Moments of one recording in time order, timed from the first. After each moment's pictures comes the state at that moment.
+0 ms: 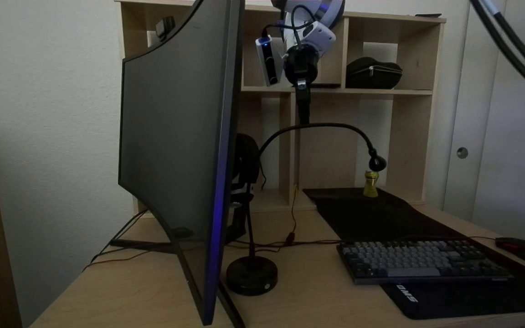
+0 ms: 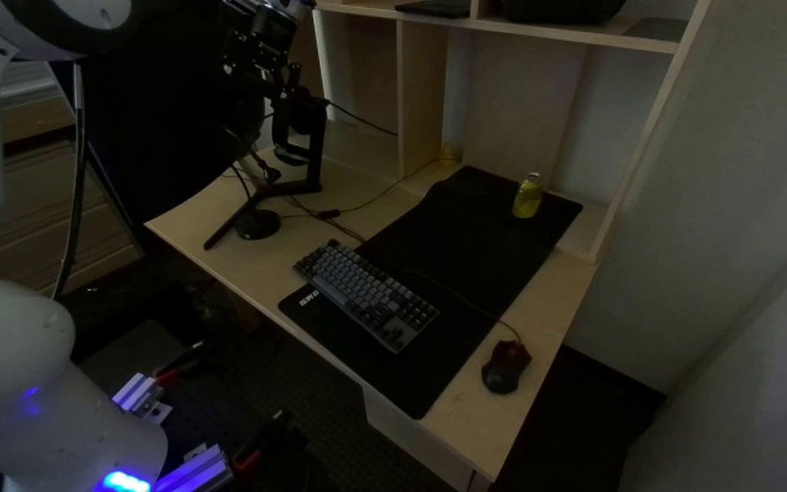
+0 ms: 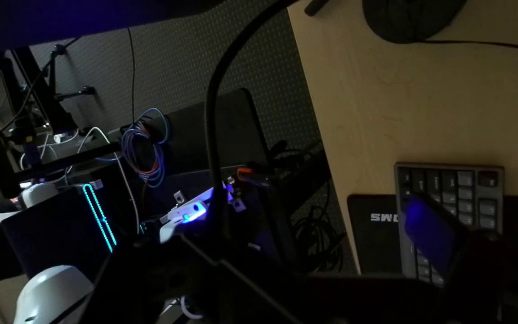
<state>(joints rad) 0.42 0.58 -0.24 -1.06 0.40 1.09 2.19</state>
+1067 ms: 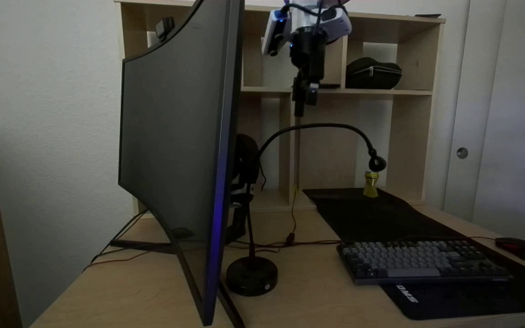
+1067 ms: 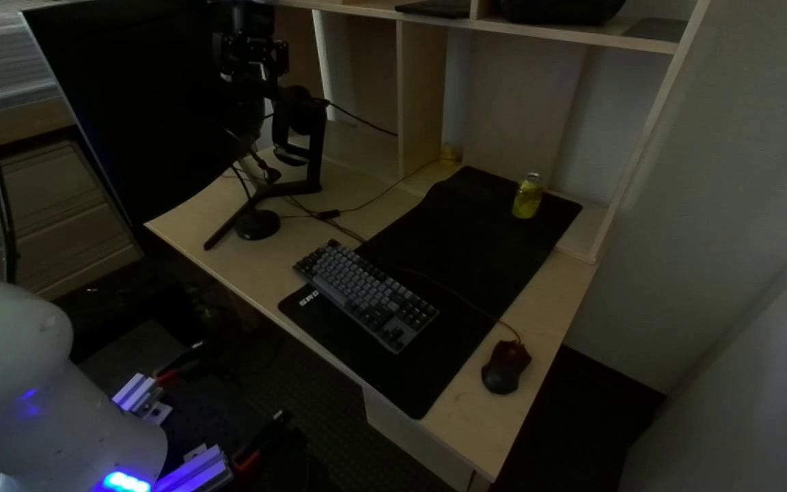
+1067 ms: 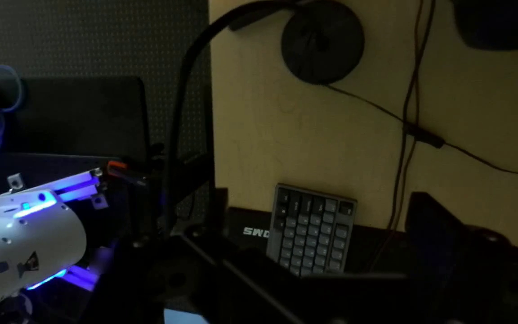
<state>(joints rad) 0.38 0.20 -0.08 -1.57 0.19 1.60 1.87</state>
